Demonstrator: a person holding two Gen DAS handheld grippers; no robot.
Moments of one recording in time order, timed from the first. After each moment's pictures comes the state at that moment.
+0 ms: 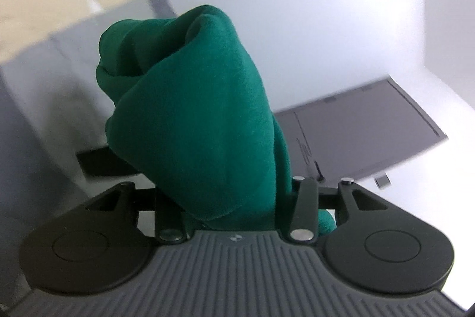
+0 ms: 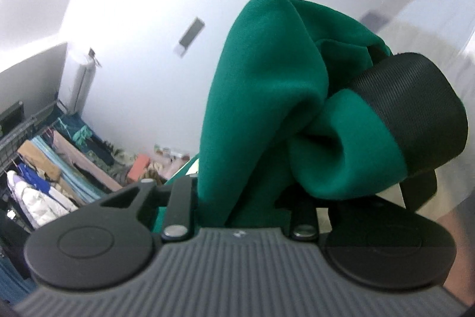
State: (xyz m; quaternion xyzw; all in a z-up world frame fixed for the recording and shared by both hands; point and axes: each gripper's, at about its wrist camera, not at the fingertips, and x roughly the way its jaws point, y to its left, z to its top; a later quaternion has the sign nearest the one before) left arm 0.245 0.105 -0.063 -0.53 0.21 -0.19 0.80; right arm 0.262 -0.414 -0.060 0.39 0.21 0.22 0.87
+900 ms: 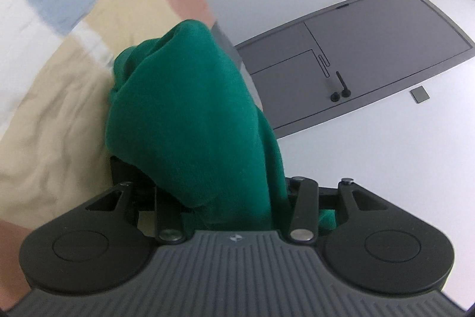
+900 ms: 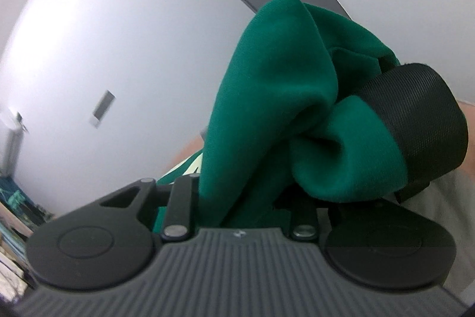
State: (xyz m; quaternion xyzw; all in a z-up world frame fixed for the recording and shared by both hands) left arm 0.380 -0.155 -0.126 -0.44 0.32 -0.25 0.80; right arm 0.281 -0.617 -0.135 0.40 0.19 0.02 0.89
